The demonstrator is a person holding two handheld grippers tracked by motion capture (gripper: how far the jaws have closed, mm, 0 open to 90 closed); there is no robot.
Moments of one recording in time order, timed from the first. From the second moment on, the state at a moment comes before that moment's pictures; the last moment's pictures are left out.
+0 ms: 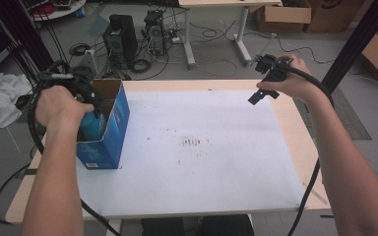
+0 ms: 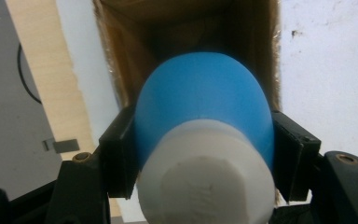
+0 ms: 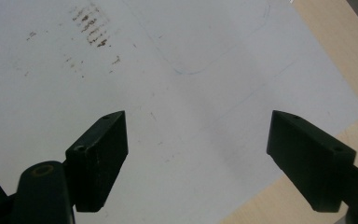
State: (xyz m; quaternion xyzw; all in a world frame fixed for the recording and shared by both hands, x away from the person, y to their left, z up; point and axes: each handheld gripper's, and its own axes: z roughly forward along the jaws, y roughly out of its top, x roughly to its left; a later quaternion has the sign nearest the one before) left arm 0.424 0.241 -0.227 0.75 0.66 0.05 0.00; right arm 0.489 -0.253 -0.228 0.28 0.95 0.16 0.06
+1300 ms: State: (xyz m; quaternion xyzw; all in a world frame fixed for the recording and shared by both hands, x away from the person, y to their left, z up) left arm 0.426 0.243 -0.273 0.75 0.66 0.04 -0.01; right arm 0.488 -0.253 -0.233 0.28 0.95 0.15 0.05
